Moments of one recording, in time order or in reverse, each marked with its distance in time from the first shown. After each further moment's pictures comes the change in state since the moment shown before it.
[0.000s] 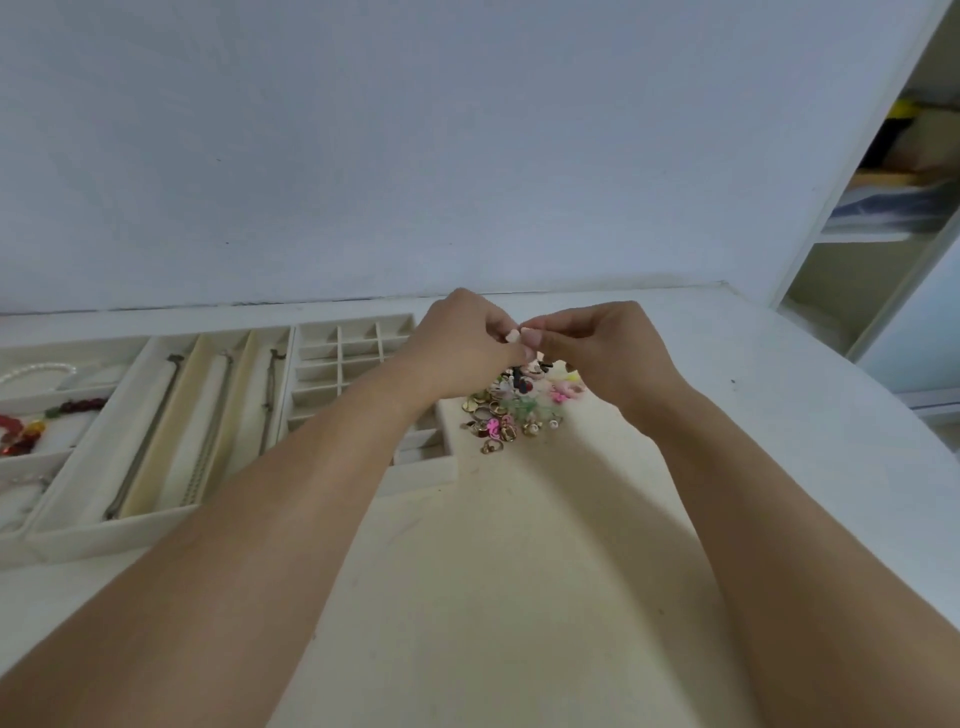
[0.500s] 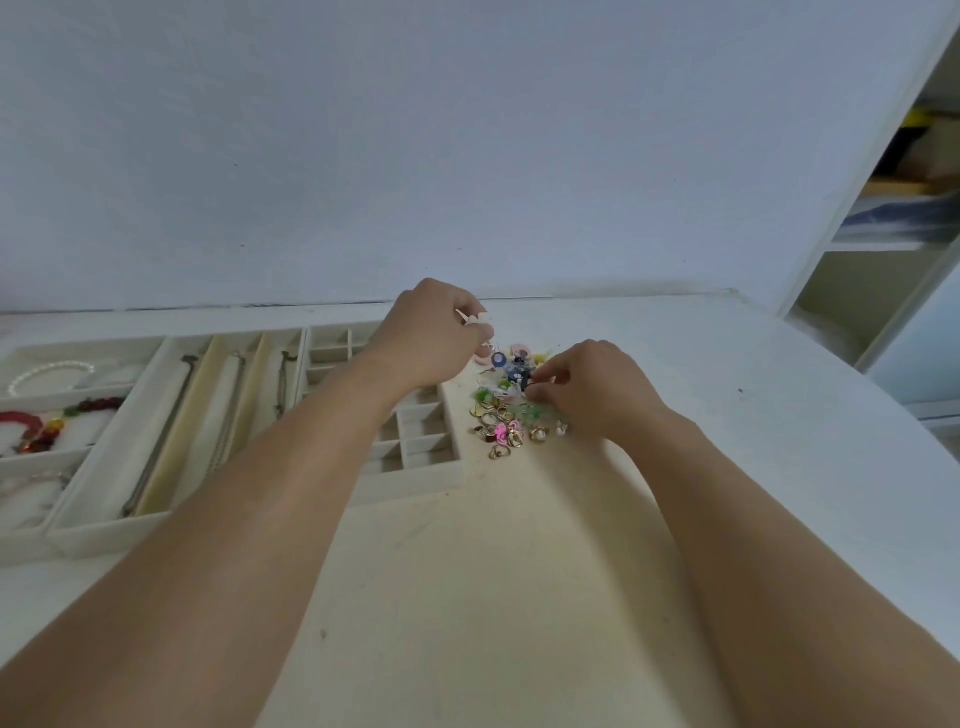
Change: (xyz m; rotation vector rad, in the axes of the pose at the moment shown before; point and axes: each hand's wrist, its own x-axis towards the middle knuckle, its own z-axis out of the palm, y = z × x) left_hand 0.000 -0.011 -0.027 -0.032 0.070 -0.085; right_hand 0.027 0.047 0.015 -0.715 -0.055 0.029
